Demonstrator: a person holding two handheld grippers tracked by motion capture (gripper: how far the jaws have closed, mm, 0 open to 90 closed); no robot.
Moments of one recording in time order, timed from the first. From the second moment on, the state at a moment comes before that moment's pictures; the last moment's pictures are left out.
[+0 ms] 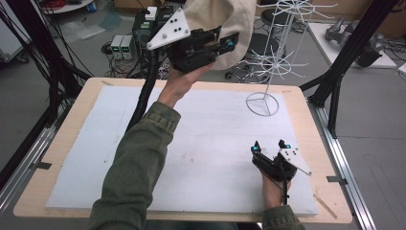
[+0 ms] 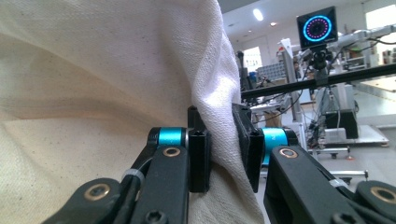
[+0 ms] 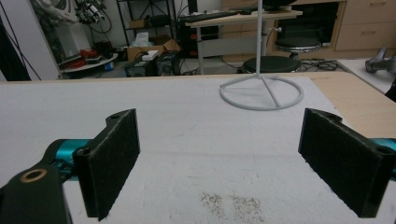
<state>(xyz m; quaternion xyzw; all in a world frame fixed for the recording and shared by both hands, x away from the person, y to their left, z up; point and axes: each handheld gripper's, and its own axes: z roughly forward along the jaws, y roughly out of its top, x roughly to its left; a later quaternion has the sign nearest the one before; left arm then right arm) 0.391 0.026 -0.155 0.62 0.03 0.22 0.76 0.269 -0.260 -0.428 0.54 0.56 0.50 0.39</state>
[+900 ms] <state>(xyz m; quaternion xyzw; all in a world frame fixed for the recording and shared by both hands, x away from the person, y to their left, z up) 0.453 -0.074 -0.143 0.64 0.02 0.18 0.74 0.256 -0.280 -0.433 0.55 0.53 0.50 0.41</state>
